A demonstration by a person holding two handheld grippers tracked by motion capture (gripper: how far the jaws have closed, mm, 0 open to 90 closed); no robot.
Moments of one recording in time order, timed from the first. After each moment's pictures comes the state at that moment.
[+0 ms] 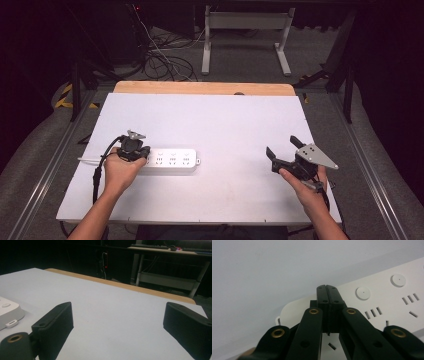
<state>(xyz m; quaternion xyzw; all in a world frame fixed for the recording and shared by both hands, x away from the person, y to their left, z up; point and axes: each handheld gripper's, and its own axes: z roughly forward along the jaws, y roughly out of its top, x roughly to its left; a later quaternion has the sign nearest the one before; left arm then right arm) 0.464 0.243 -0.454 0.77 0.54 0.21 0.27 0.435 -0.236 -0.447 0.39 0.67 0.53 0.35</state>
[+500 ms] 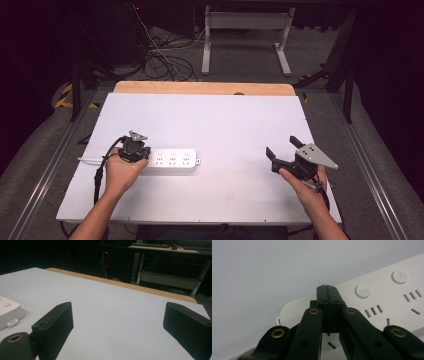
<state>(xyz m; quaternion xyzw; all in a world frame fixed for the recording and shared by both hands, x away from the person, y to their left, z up) 0.463 0.240 -0.454 0.77 0.54 0.22 0.26 0.436 -0.236 -0.447 0.39 0.67 0.53 0.34</state>
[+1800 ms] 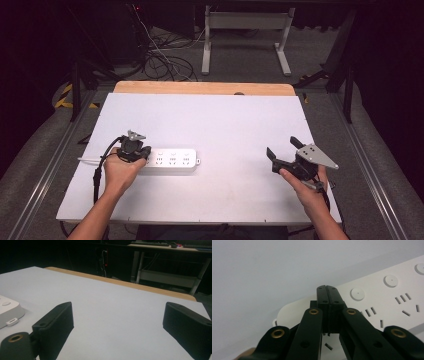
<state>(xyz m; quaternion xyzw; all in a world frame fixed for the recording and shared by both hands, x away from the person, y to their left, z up) 0.462 0.244 -0.452 0.77 0.53 0.21 0.29 0.435 -0.238 -0.448 0.40 0.67 0.52 0.34</state>
